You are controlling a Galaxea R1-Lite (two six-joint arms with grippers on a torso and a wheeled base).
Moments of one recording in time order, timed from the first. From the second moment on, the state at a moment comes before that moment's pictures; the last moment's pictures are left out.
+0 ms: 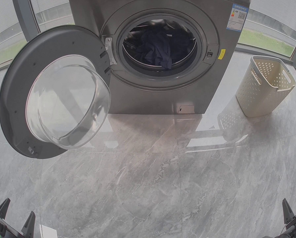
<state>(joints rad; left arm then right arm) -0.05 0.07 -0.02 0.00 0.01 -0.02 0.00 0.01 -0.02 0.00 0.00 0.00</state>
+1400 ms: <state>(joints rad) -0.05 0.08 -0.02 0.00 0.01 -0.01 0.00 0.01 -0.02 0.00 0.00 0.00</state>
